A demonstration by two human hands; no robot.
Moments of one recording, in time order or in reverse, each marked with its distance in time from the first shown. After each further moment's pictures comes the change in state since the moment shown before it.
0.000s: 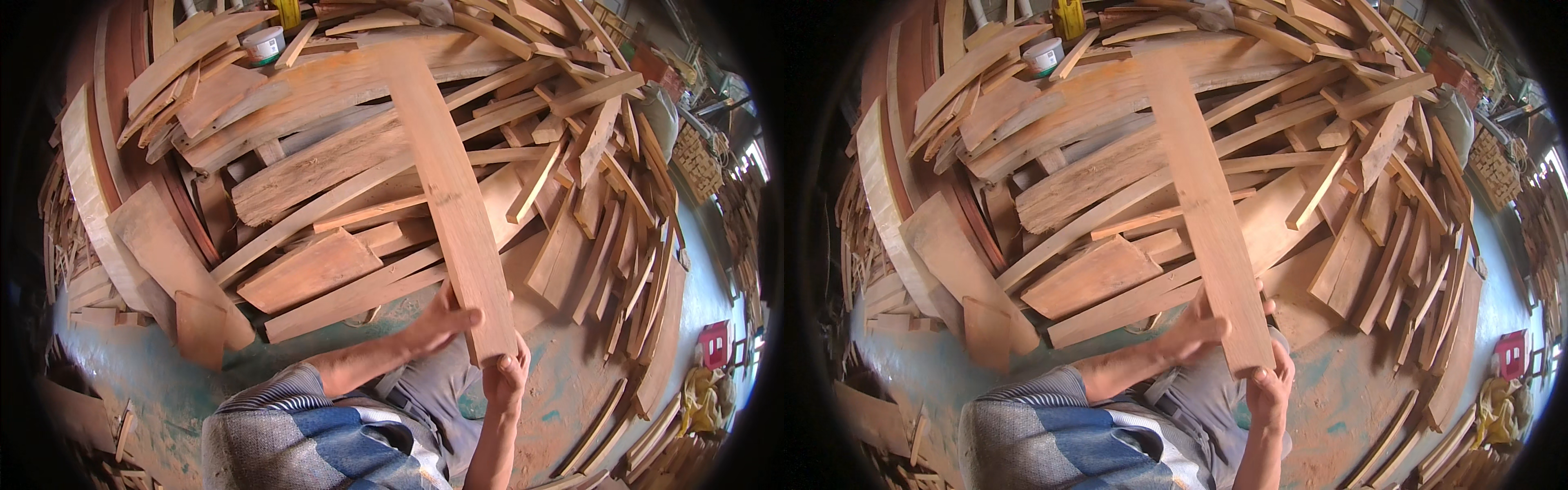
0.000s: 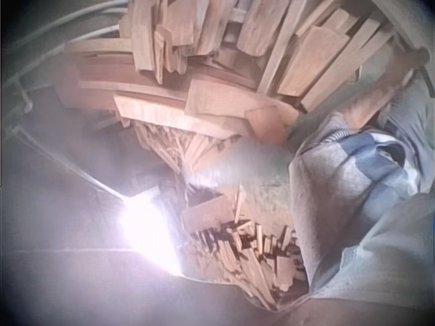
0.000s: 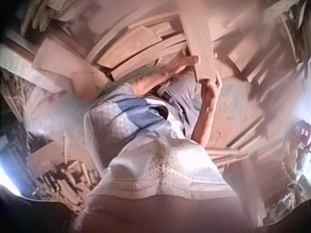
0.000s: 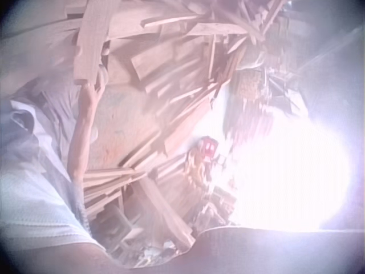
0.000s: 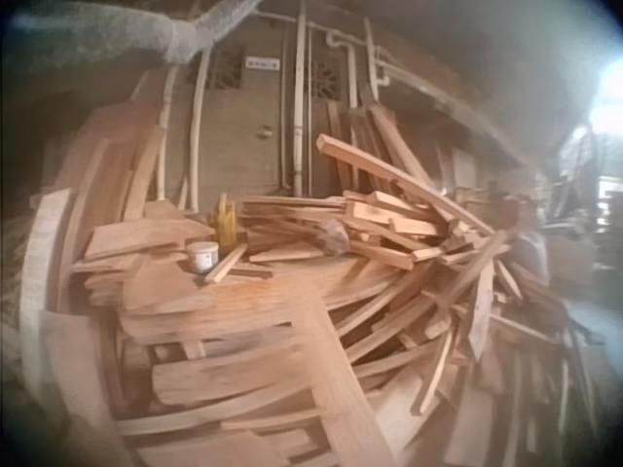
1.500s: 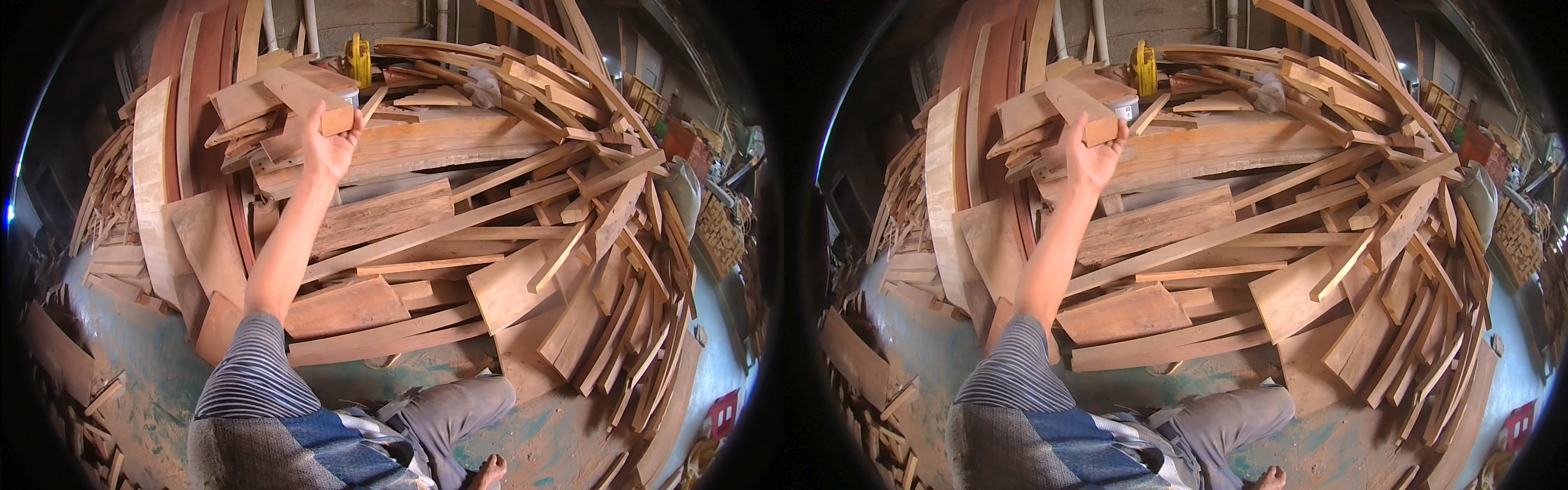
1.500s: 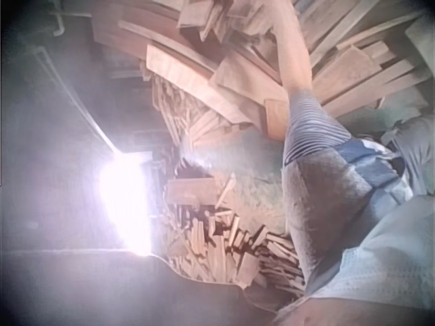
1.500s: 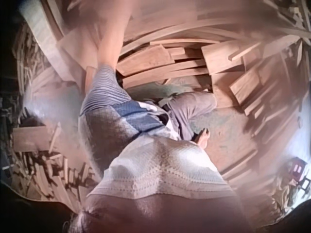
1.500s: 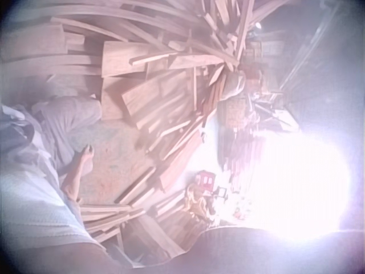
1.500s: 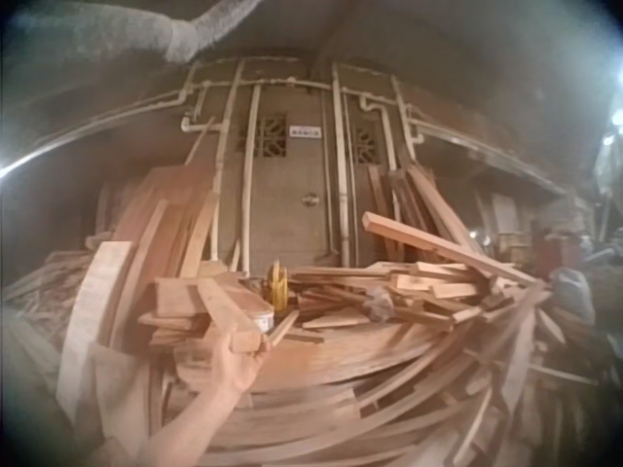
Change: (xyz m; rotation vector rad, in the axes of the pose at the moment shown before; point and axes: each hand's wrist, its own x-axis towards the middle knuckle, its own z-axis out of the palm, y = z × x) left_hand 0.071 0.354 -0.066 -0.027 0.300 0.780; right_hand -0.150 0.204 -0.305 -0.921 0.804 0.342
